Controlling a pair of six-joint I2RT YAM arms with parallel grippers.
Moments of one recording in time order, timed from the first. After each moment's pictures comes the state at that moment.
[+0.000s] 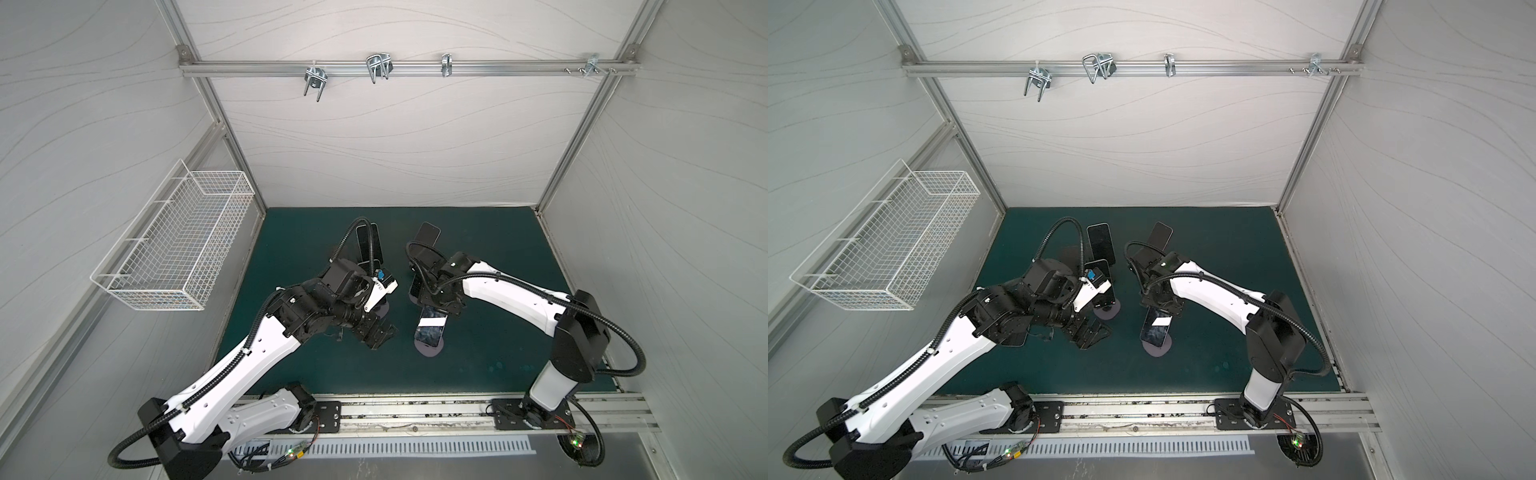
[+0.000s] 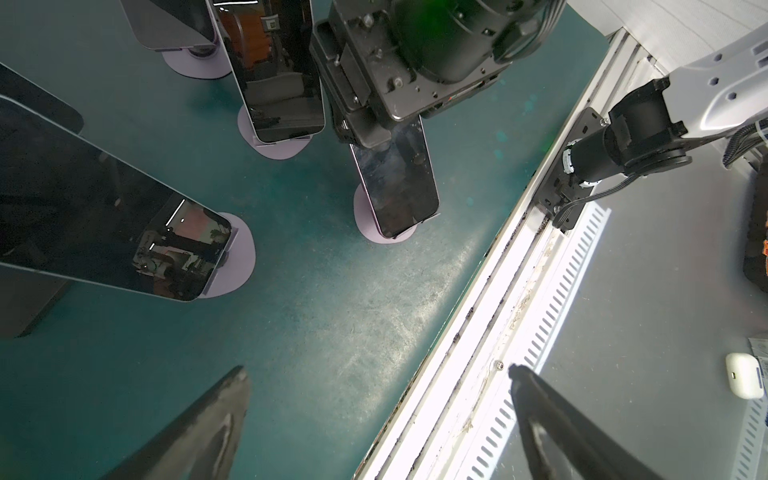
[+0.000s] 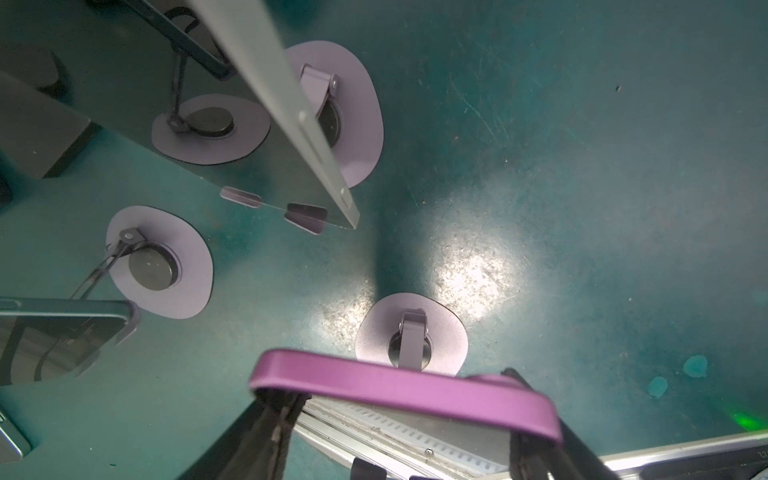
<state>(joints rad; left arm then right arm) -0.71 1.02 1.12 -1.03 0.30 0.01 0.89 1.69 1.39 -1.09 0.11 1.12</state>
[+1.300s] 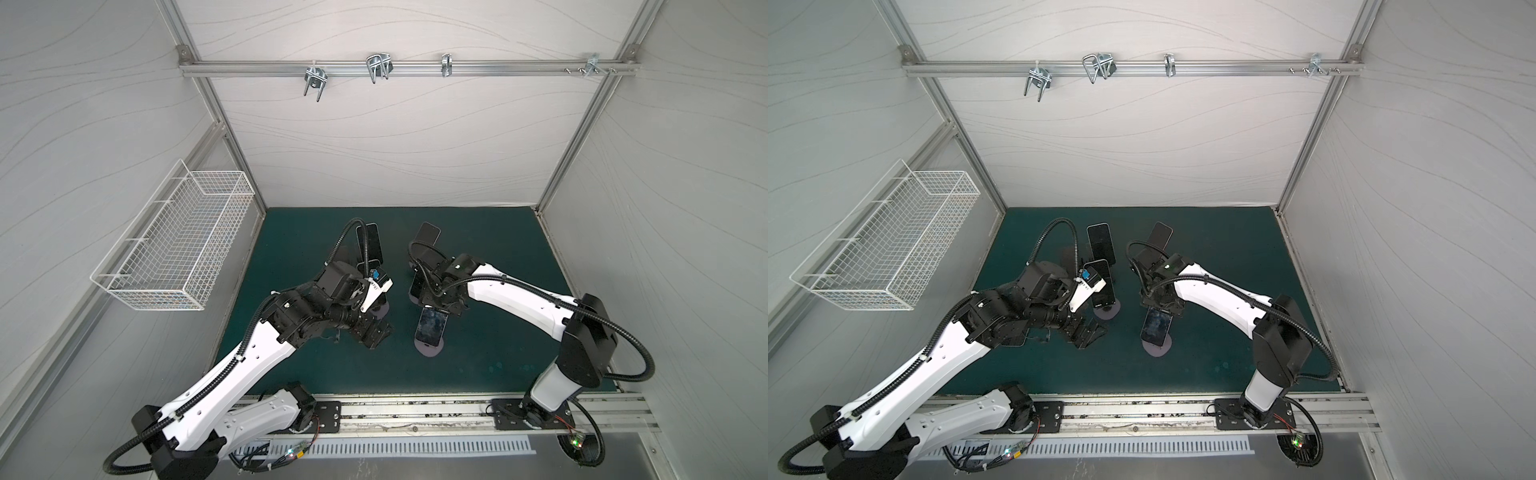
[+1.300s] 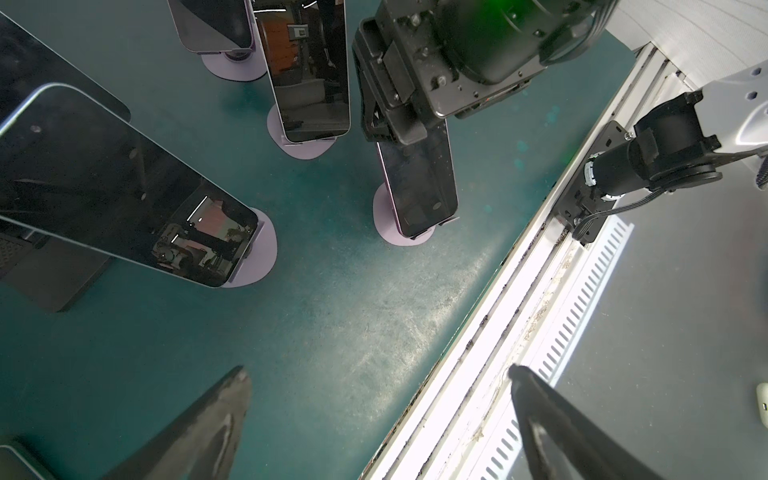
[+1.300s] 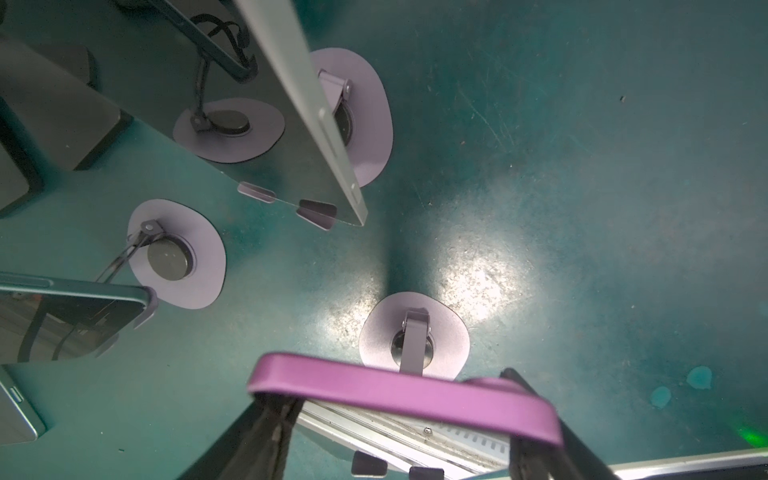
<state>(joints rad) -0.71 0.99 1.10 -1.03 0.24 -0.02 0.89 1.65 1.36 -1.06 0.11 1.10</state>
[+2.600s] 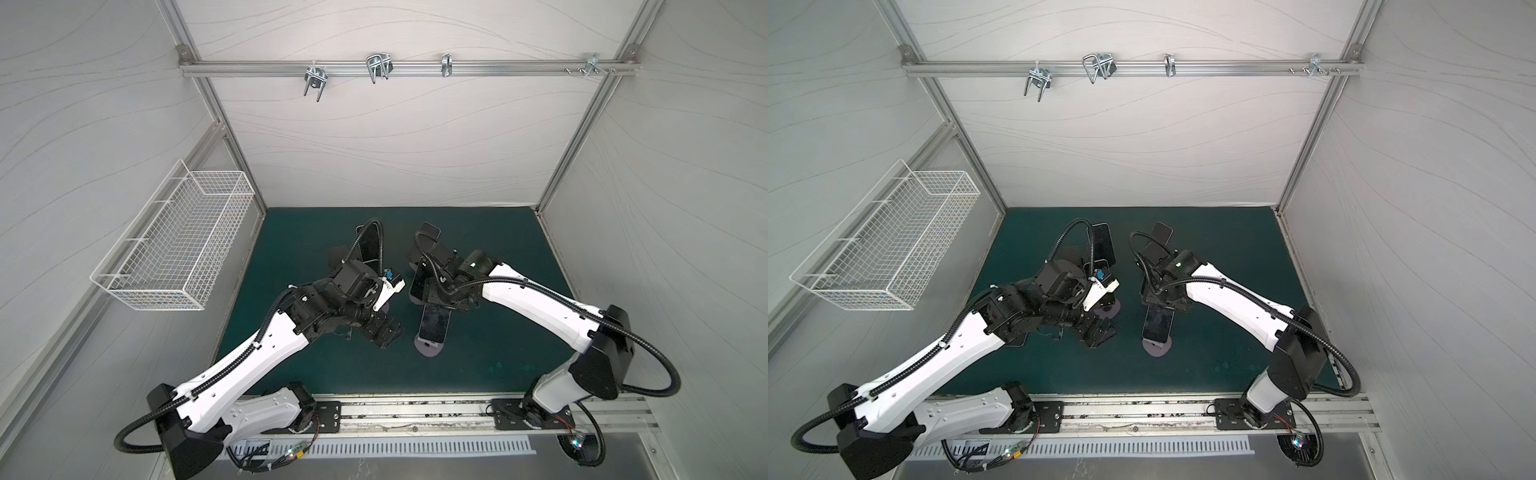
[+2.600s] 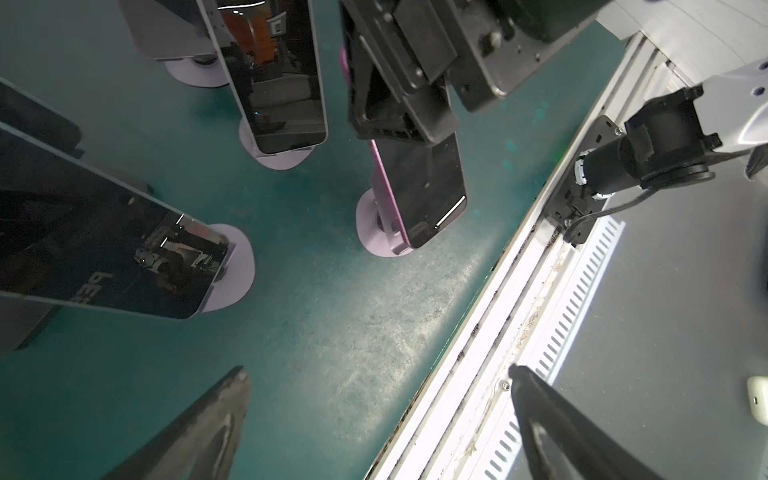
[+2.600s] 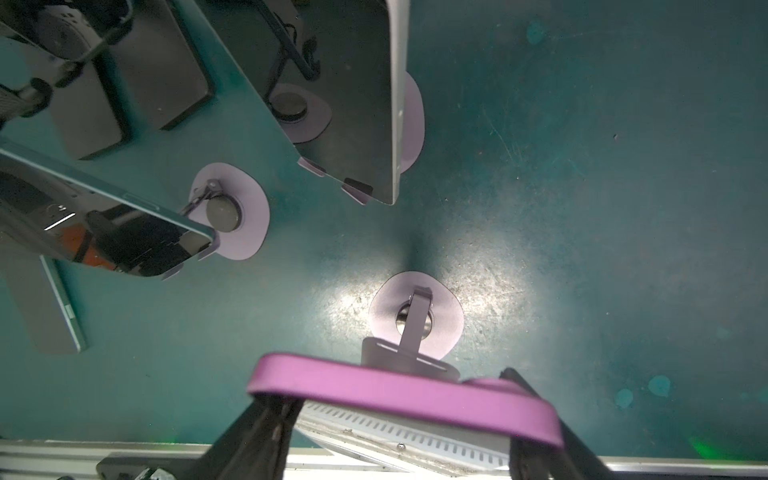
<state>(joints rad) -0.79 1.08 1.12 -0.96 0.23 -0.05 0.89 1.55 1.40 -1.10 0.09 0.95</state>
